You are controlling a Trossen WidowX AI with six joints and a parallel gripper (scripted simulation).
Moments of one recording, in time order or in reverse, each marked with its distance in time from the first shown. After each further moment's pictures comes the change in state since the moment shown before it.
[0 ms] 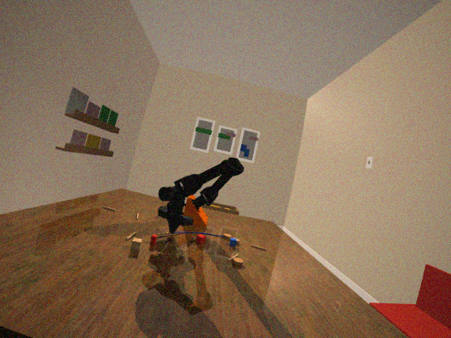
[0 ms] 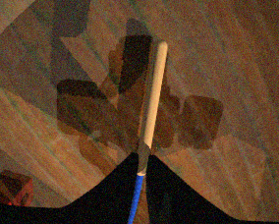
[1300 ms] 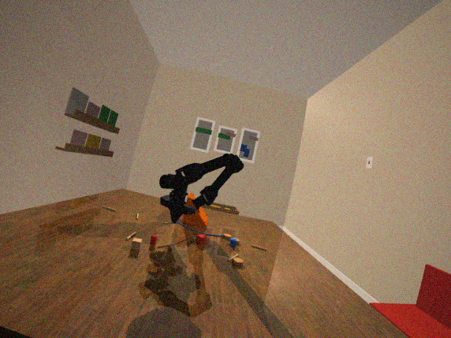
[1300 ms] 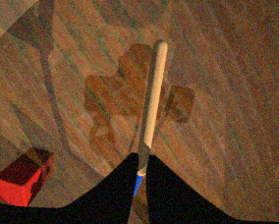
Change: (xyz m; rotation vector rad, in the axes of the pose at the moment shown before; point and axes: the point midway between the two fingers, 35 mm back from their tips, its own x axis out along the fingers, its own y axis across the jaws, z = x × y) arm -0.049 -0.001 0.000 0.003 0.002 -0.001
